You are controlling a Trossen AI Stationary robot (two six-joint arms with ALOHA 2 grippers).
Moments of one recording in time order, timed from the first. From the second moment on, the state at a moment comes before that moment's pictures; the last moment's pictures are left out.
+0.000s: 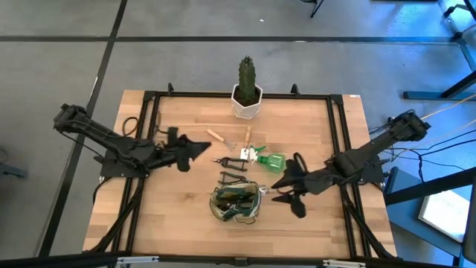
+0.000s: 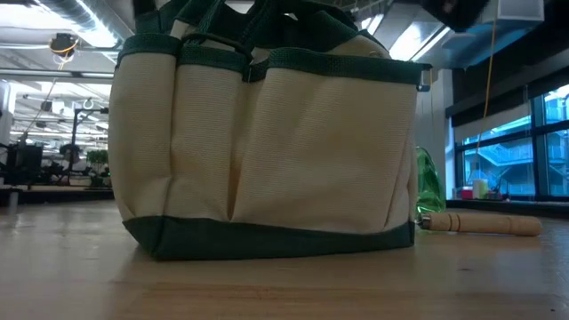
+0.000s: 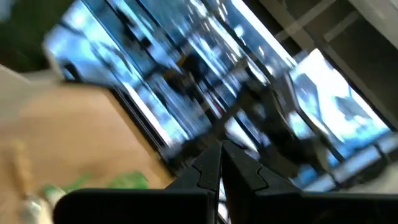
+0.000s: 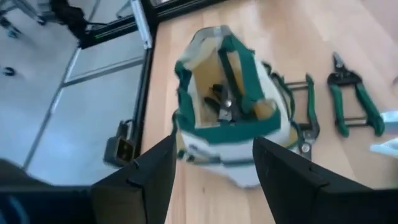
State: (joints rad) left arm -0.38 0.97 0.65 0.40 -0.74 -0.84; right arm 0.56 1.25 0.96 -0.32 0.25 0.61
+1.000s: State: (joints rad) left arm 0.01 1.63 1.11 0.00 -0.02 -1.22; right arm 0.33 0.72 0.47 -0.27 0.00 1.04
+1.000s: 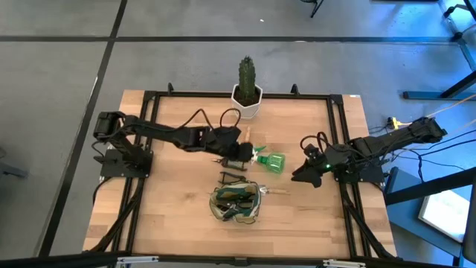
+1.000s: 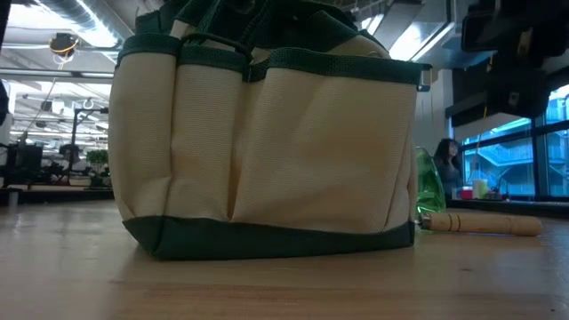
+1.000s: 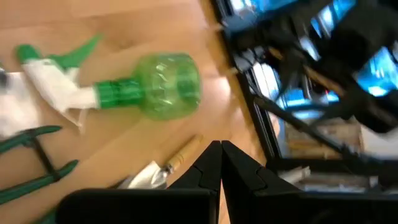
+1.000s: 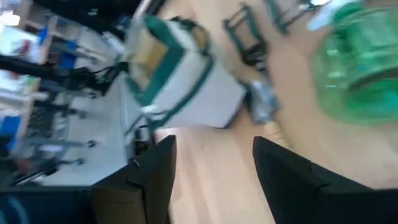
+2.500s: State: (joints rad) left arm 0.08 1.51 1.11 -0.56 0.23 -0.81; right arm -0.08 1.60 1.22 -0.86 -0.24 0.10
